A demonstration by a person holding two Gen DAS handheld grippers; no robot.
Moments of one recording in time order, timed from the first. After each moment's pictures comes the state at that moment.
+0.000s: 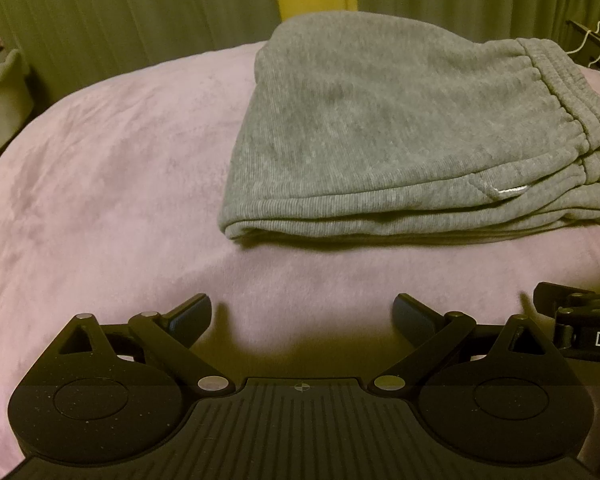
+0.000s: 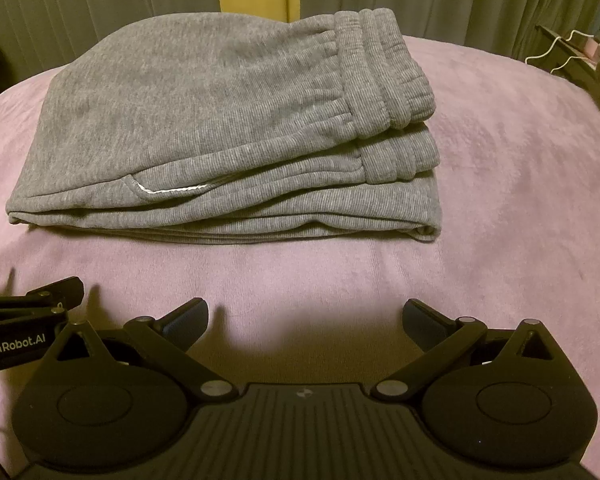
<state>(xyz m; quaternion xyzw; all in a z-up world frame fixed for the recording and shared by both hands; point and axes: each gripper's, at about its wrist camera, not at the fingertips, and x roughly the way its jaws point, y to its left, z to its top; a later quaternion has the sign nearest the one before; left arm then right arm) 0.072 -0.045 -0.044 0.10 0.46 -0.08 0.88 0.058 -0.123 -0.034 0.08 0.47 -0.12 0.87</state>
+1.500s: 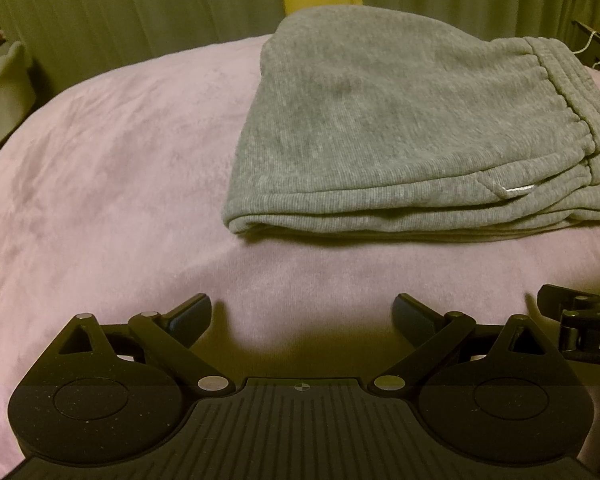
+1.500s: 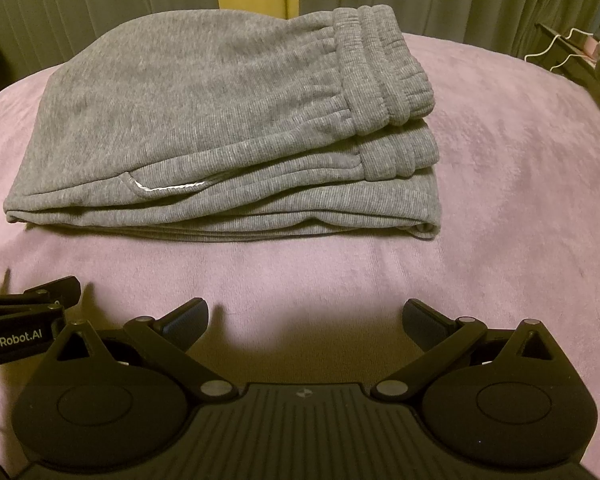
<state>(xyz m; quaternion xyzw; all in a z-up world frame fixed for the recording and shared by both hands) 0.075 -0.040 -0.048 0.10 0.47 -0.08 0.87 0.058 -0.123 -0.036 0.08 0.47 -0.12 0.87</state>
